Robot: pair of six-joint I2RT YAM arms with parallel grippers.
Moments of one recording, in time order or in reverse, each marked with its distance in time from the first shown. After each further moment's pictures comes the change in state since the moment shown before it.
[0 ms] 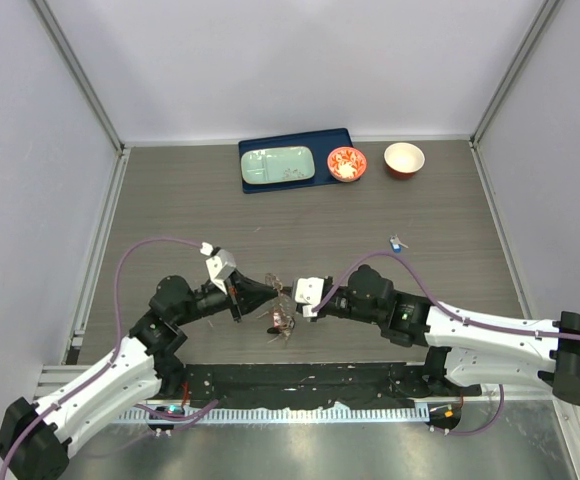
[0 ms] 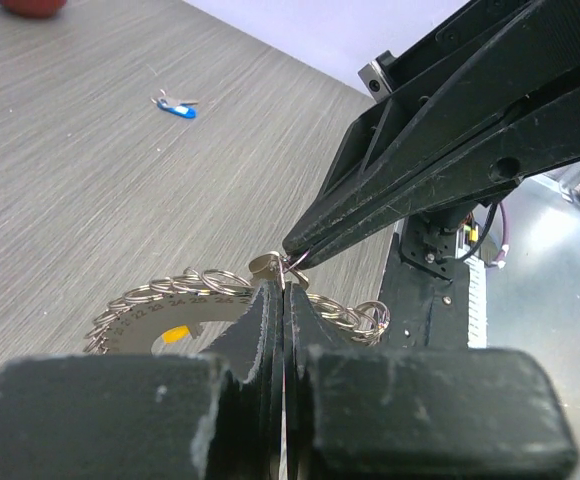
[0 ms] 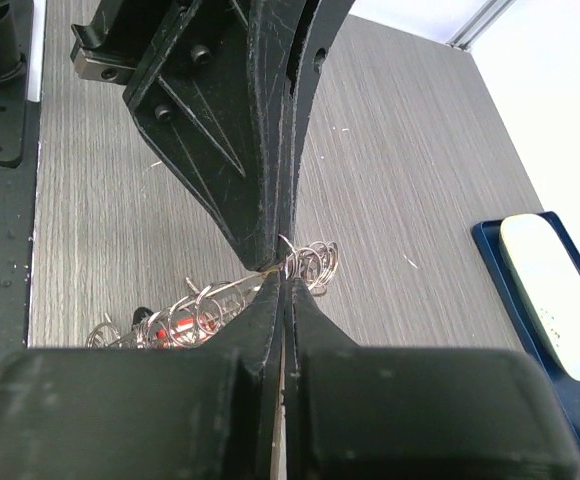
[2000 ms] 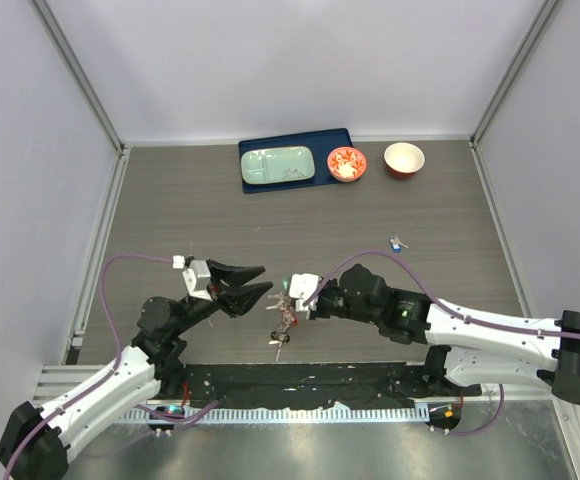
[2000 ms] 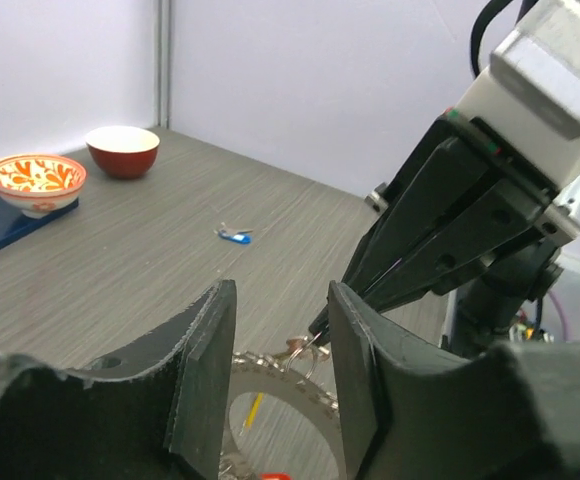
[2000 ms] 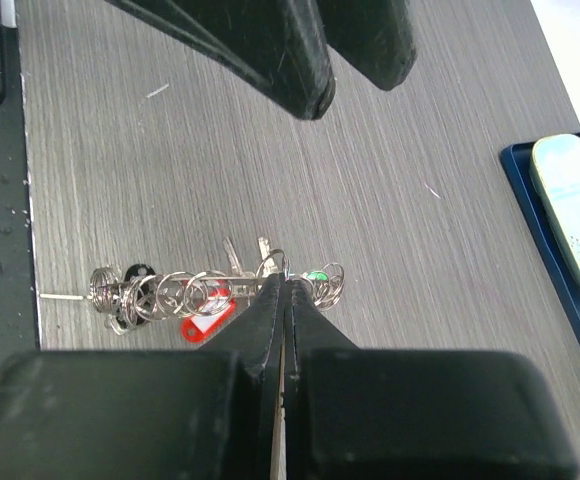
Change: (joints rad) left arm -0.007 -0.070 -0.151 0.406 -0.152 -0.008; right arm 0.003 0.005 0.042 -0.174 0.072 0.051
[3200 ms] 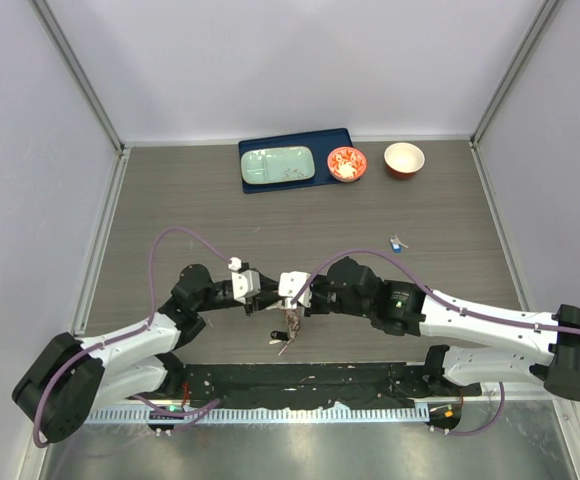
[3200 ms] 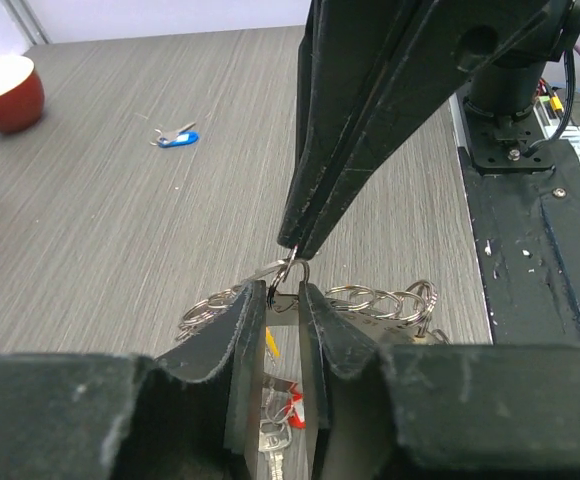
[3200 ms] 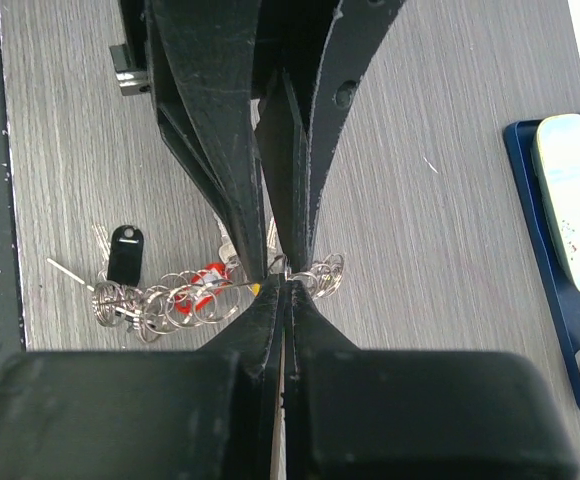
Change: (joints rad) left arm 0.019 0.489 0.113 0.022 0.379 0.489; right arm 0.000 0.069 0.141 -0.214 0.028 -0.072
